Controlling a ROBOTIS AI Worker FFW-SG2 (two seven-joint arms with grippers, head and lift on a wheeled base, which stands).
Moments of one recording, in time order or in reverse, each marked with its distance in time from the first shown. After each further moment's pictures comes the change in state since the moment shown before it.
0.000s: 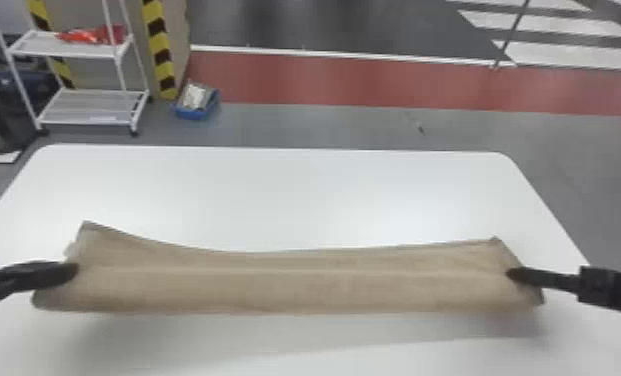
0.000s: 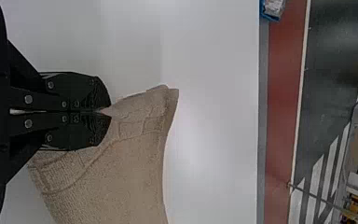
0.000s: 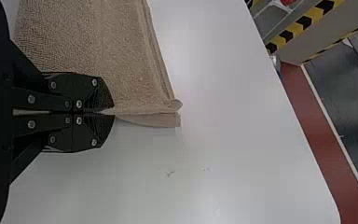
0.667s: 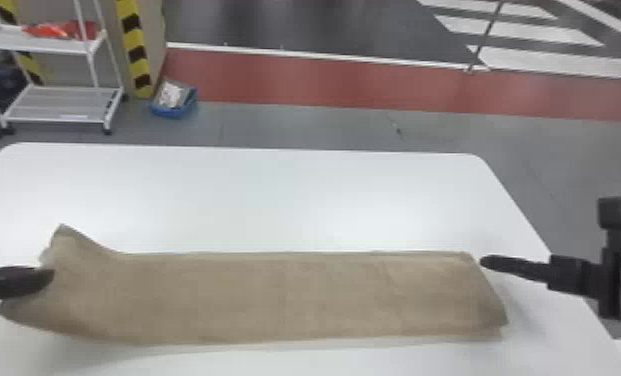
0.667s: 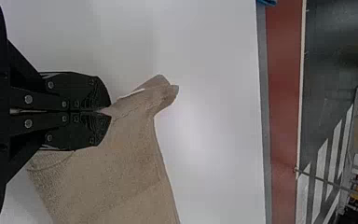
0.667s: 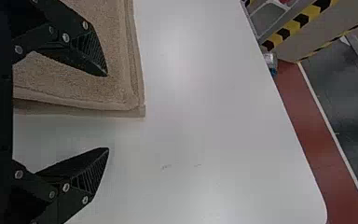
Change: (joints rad) left arm 0.014 0.002 -0.023 0.004 -0.033 -0.059 -0.049; right arm -0.032 -0.001 0.017 -0.005 0.023 0.018 -0.007
